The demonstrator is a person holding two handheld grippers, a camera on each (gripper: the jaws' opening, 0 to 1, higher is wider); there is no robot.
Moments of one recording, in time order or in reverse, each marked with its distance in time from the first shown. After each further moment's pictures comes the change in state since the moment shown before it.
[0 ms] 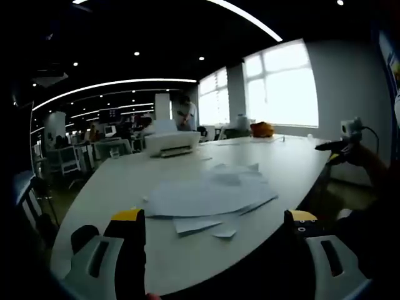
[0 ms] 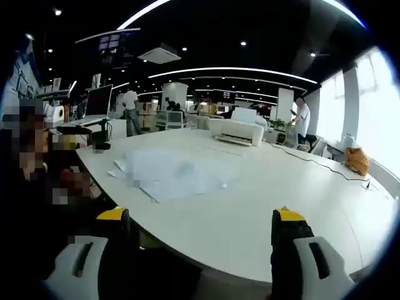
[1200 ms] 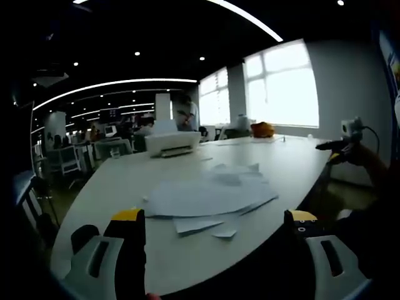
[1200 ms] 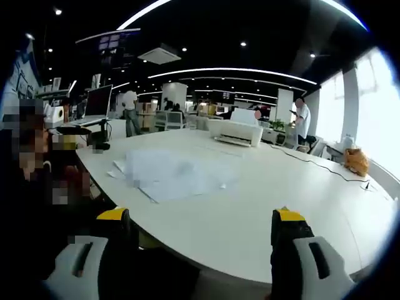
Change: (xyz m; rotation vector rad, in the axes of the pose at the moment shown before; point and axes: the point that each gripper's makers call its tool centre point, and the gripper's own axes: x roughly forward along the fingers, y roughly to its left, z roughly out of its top) left arm 0.000 0.000 0.000 -0.002 0.000 0.003; right arm -0.003 -0.003 0.002 -0.004 -0.003 -0.007
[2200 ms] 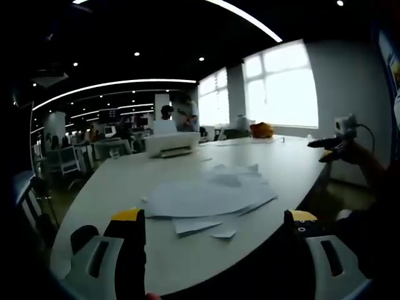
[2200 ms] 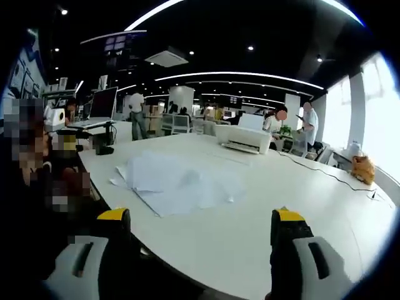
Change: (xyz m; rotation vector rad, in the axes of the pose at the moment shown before) left arm 0.000 -0.001 0.001 0.000 -0.005 -0.003; right arm 0.032 0.014 0.024 -0.028 -0.028 0.052
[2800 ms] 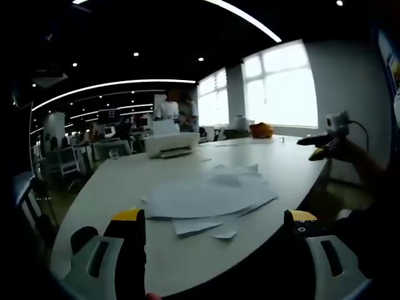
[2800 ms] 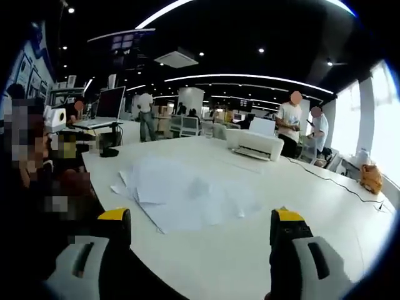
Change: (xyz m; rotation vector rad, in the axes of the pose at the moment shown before) left arm 0.001 0.000 0.001 0.005 -0.001 -0.005; right arm 0.036 0.010 0.021 -0.035 -0.014 0.058
